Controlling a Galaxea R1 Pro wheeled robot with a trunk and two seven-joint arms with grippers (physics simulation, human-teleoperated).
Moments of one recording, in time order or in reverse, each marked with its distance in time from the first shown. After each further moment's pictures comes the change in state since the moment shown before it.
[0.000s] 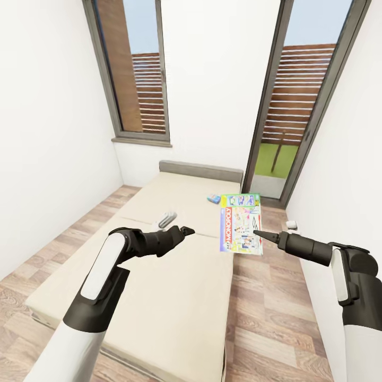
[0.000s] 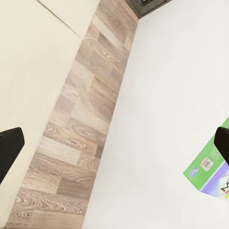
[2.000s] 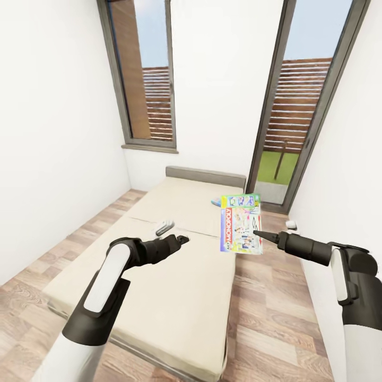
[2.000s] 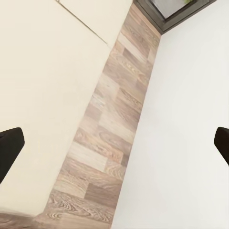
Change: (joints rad) left arm 0.063 -0.003 -0.003 -0.002 -0.190 0.003 -0.051; right arm -0.002 0.001 0.001 0.002 0.010 -0.002 -0.012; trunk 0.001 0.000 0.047
